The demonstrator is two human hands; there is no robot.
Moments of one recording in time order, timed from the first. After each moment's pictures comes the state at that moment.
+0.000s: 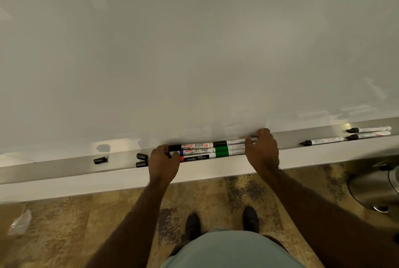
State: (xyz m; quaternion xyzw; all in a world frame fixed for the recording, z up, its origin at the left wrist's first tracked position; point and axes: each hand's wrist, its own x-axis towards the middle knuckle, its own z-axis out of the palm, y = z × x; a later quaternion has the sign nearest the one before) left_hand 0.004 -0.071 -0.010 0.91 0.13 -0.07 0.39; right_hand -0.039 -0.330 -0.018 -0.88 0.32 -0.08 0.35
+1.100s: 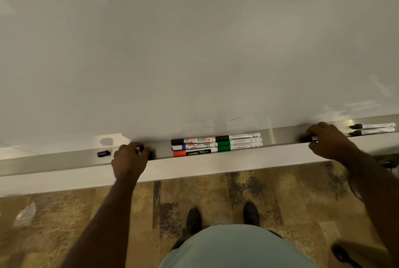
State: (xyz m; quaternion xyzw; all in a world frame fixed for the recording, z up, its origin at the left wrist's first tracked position) left_hand 0.024 0.021 -0.008 0.97 0.13 -0.05 0.19; right_hand -0.070 -0.513 -0.004 -0.96 0.18 0.14 0.14
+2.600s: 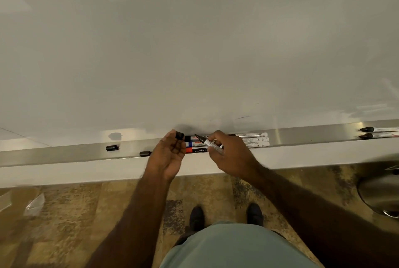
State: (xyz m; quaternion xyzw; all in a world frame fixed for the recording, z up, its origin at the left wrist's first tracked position) left_hand -0.005 -0.065 0.036 0.39 0.31 -0.15 0.85; right_hand -0.050 -0.249 0.033 -0.90 -0.04 0.03 0.43
